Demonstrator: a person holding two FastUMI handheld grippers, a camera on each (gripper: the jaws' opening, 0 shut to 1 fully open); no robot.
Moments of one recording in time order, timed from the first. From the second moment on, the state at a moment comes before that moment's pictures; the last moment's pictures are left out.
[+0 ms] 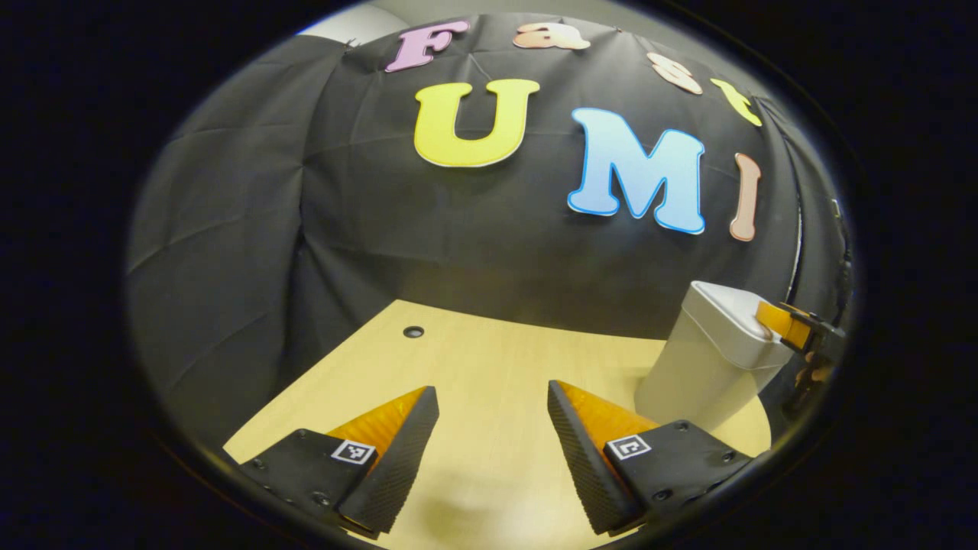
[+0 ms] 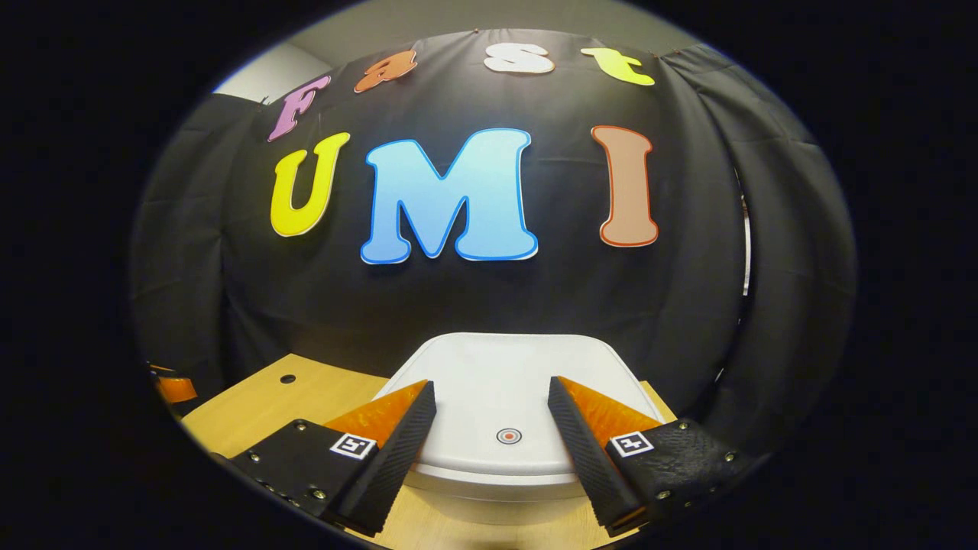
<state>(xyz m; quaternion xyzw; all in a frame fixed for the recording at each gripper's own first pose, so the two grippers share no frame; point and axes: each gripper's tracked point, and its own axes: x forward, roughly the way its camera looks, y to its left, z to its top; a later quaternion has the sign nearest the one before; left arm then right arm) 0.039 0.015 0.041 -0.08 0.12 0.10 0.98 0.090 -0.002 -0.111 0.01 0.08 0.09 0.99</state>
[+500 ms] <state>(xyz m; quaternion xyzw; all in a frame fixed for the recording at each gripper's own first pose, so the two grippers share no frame) 0.051 0.009 0.038 -0.08 0.12 0.09 0.98 0.084 0.007 -0.111 0.01 0.06 0.07 1.00</state>
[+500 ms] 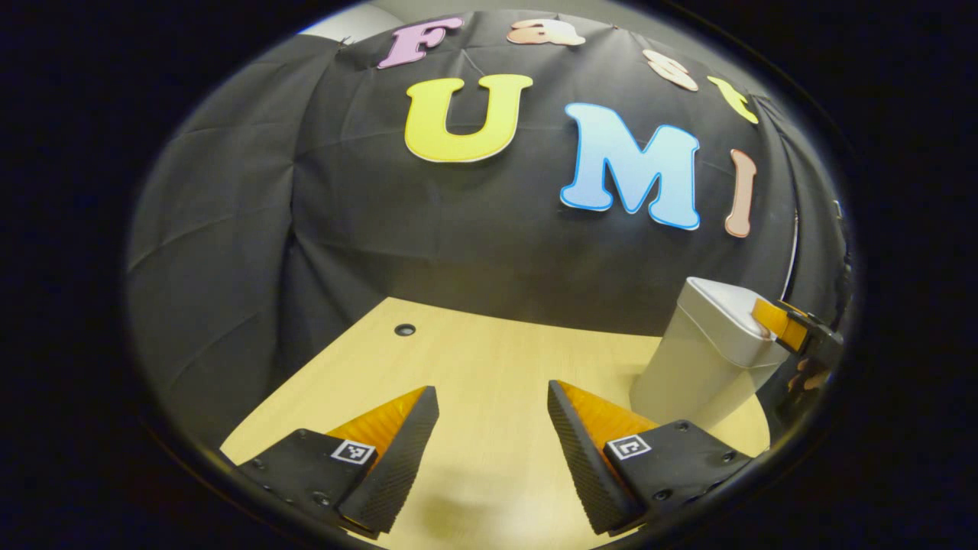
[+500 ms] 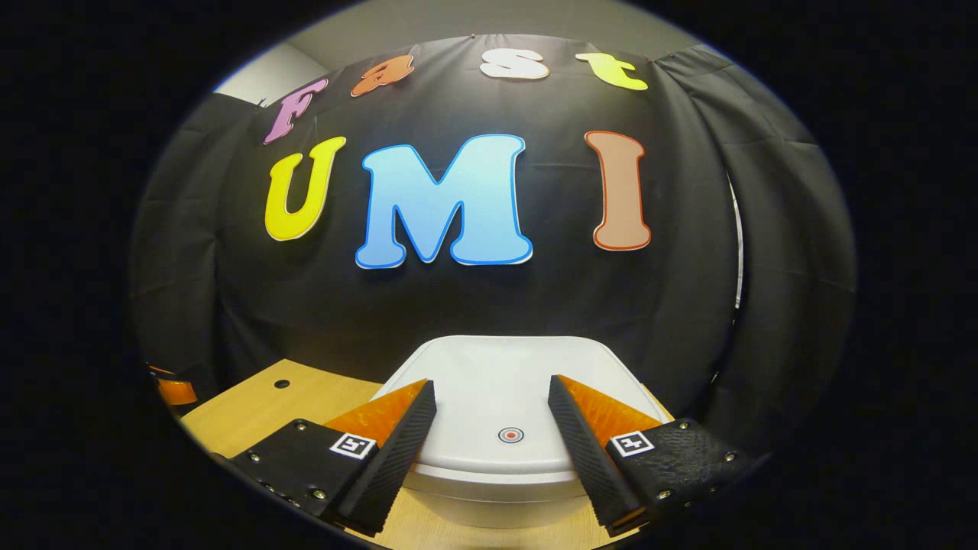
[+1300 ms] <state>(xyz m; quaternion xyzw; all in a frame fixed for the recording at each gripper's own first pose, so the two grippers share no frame) 0.062 -0.006 0.033 -0.09 0.12 0.07 0.99 0.090 -0.001 -0.116 0.02 0.10 0.08 0.99</state>
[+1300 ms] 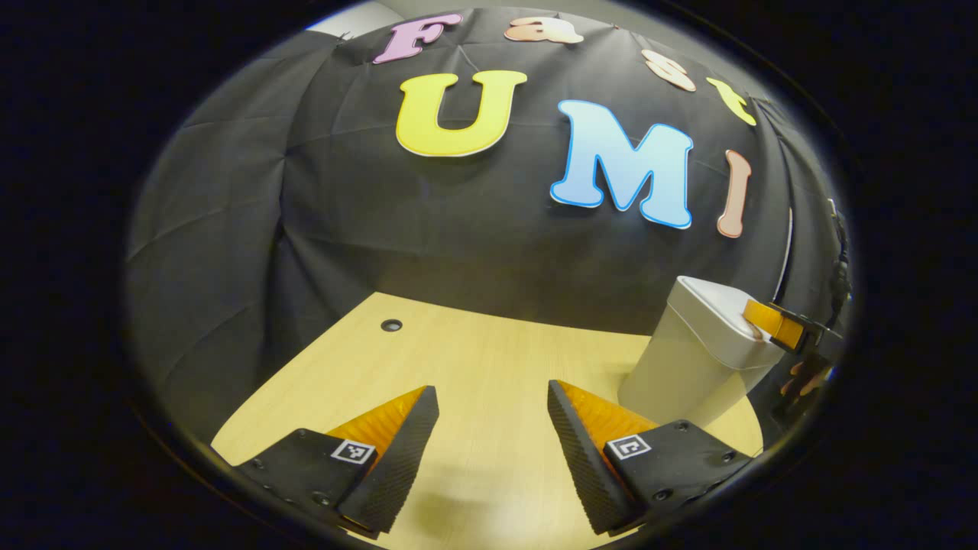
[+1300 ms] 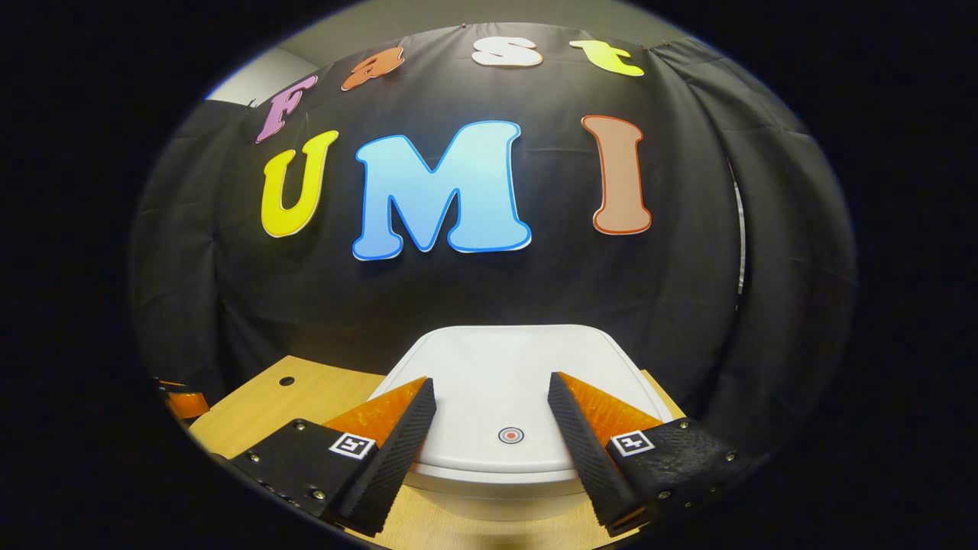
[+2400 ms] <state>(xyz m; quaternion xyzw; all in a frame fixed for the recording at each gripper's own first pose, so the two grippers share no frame) 0.061 -0.004 0.062 -0.05 0.08 0.07 0.99 0.065 0.004 -0.082 0.01 0.05 0.08 1.00</state>
